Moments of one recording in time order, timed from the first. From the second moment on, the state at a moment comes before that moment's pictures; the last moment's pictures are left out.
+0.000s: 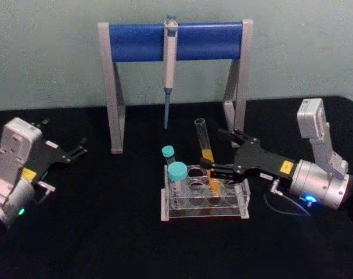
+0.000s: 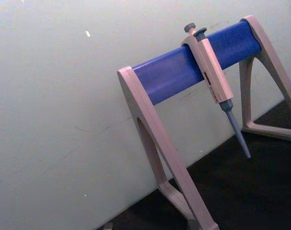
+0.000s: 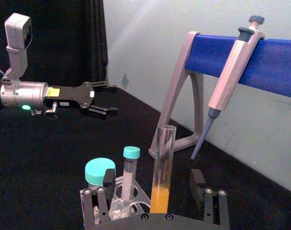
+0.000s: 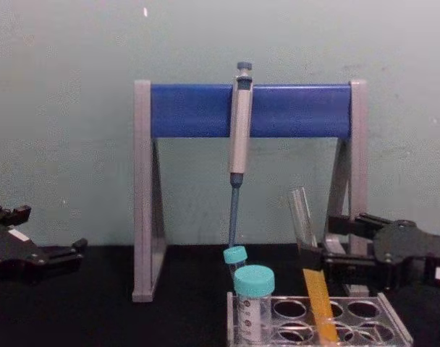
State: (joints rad) left arm -0.20 0.60 0.45 -1.41 -0.25 -0.12 0.03; right arm 0.37 0.51 -0.49 -1.28 0.53 -0.14 0.75
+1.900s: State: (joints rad) left arm -0.20 0.60 0.45 -1.41 -0.25 -0.12 0.03; right arm 0.16 0.41 -0.29 -1.45 0.22 0.10 -0.01
